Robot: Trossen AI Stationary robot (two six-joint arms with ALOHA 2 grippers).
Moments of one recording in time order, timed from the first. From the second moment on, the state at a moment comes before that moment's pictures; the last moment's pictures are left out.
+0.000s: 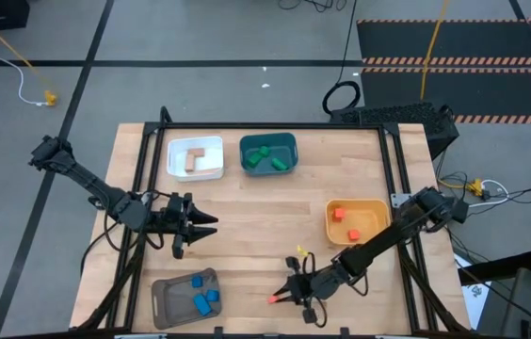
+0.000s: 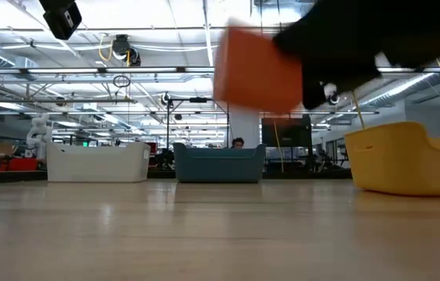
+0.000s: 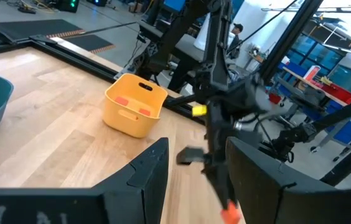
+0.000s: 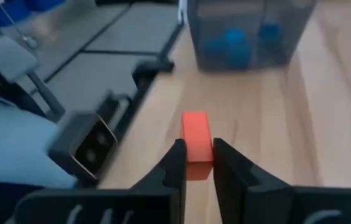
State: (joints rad) left arm -0.57 0.86 0.50 0.26 -0.53 -0.52; right arm 0.60 1.91 0.91 0.56 0.20 0.32
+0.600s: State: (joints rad) left arm -0.57 0.86 0.50 0.26 -0.54 -0.48; right arm 0.60 1.35 0.91 -0.14 0.50 0.35
